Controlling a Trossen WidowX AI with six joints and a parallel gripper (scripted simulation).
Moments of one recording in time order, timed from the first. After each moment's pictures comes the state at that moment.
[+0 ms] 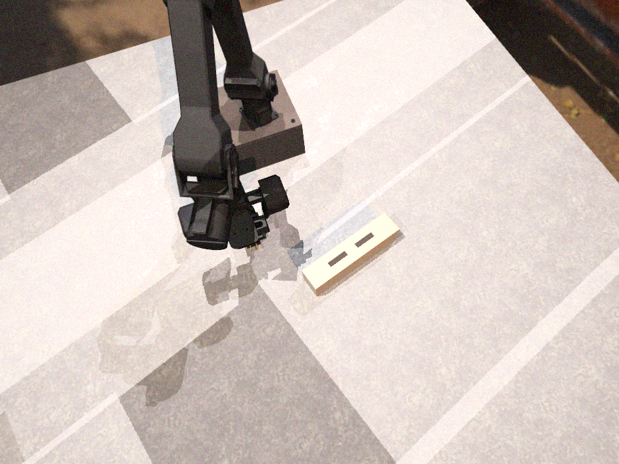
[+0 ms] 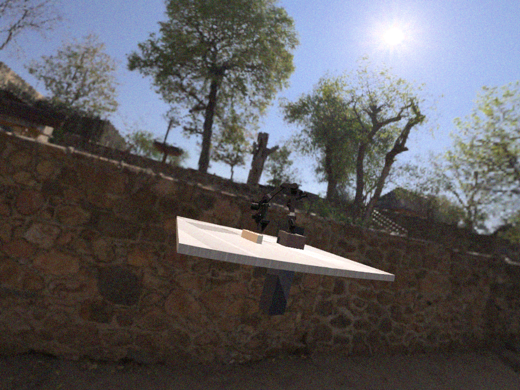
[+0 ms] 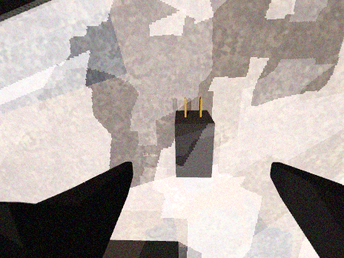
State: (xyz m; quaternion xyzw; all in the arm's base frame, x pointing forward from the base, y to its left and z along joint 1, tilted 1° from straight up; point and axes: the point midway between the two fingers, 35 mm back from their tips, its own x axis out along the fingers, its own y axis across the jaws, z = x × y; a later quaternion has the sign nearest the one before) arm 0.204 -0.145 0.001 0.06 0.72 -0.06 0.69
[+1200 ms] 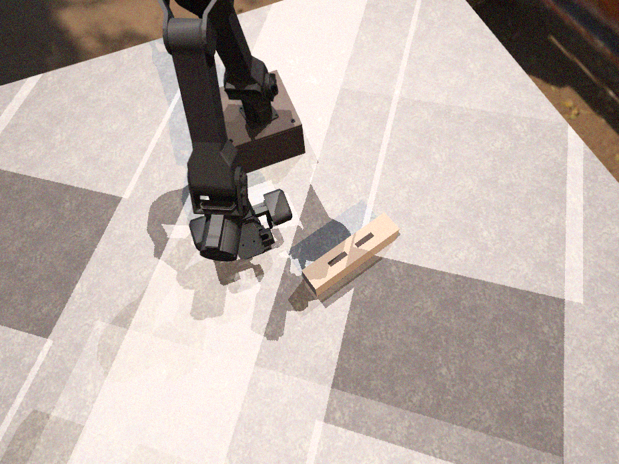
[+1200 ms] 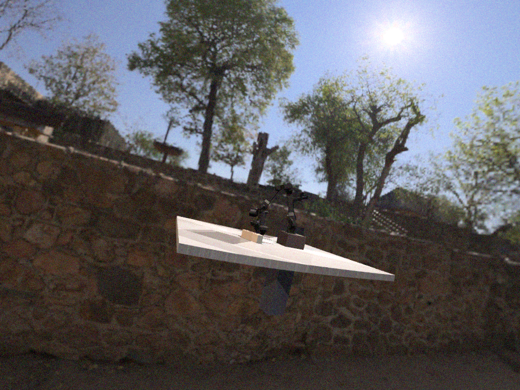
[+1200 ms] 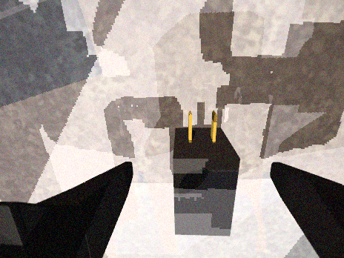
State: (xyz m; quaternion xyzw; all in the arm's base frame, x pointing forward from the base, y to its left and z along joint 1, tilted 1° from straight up) arm 0.203 -0.143 -0.053 0.06 0.72 -0.05 0.69
